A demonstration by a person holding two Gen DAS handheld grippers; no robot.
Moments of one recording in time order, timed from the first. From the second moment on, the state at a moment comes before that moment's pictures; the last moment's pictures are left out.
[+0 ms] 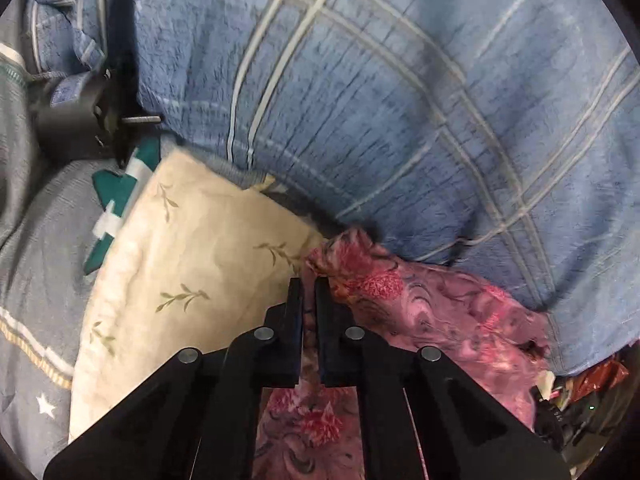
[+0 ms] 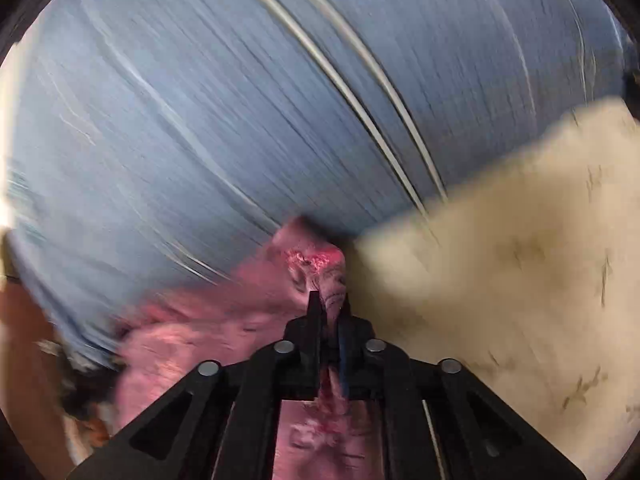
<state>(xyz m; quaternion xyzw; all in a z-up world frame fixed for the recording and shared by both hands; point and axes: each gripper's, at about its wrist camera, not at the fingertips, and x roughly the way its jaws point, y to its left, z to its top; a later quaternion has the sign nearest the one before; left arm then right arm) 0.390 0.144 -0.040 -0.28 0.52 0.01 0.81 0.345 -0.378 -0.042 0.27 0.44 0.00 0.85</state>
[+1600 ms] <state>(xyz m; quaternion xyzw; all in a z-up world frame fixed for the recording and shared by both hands) 0.260 0.253 -0.030 -0.28 0.59 -0.08 0.75 0.148 0.067 -0.052 -0.38 0.28 0.19 0.86</state>
